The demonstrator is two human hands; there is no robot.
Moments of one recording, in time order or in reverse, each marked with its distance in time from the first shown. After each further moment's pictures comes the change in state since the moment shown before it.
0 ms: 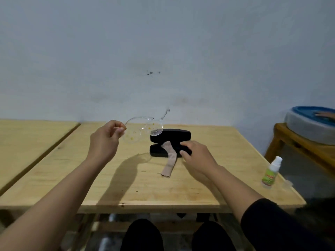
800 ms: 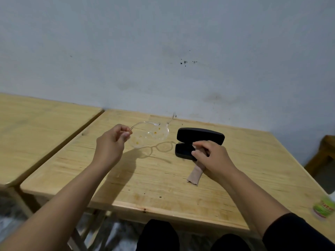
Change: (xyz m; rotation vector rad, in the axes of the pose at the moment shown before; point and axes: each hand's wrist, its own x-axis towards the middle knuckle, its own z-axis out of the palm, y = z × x) left_hand 0.011 -0.067 -0.024 0.003 0.047 -0.120; right_hand 0.042 -0.018 0.036 0.199 -0.049 -0.064
